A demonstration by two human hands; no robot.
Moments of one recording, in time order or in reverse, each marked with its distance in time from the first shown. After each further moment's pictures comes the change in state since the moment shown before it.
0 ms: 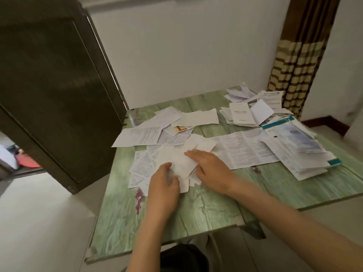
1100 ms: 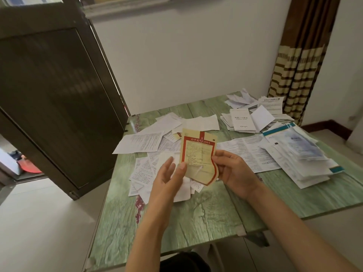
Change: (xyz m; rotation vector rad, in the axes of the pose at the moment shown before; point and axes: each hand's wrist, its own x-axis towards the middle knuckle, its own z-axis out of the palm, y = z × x) left_hand -0.004 0.023 -0.013 -0.700 -0.206 -0.151; right_hand -0.013 0.009 -0.033 1.432 0.140 0.377
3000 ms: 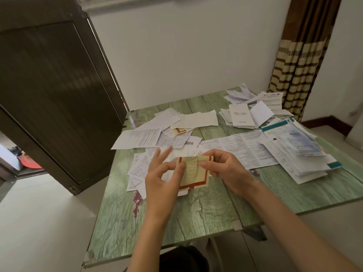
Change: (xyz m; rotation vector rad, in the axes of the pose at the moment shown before) left_hand 0.000 -0.007 0.008 0.275 0.210 0.434; right_hand -0.008 0.003 0.004 -0.251 -0.095 -0.070
